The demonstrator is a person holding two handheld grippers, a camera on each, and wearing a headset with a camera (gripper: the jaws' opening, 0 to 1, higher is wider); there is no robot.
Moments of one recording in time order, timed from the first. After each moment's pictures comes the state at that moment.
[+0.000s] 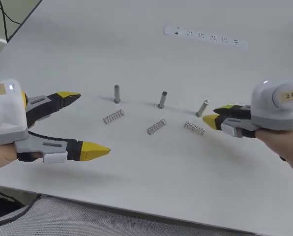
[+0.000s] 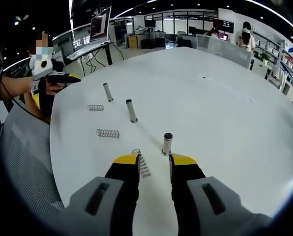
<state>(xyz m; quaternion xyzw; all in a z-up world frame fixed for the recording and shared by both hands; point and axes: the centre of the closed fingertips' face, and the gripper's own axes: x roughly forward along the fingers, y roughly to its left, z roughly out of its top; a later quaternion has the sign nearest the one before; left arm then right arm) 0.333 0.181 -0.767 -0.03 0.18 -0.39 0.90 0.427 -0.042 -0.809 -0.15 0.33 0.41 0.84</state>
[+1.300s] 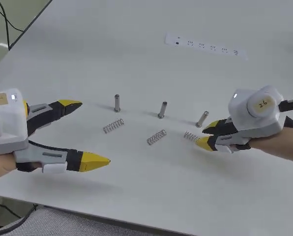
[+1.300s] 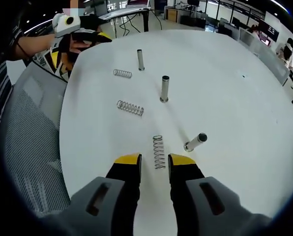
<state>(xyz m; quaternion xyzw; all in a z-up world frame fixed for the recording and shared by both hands) 0.334 0.181 -0.767 -0.03 0.18 -0.39 0.90 0.402 -0.026 -0.835 -0.28 0.39 0.52 0.71</state>
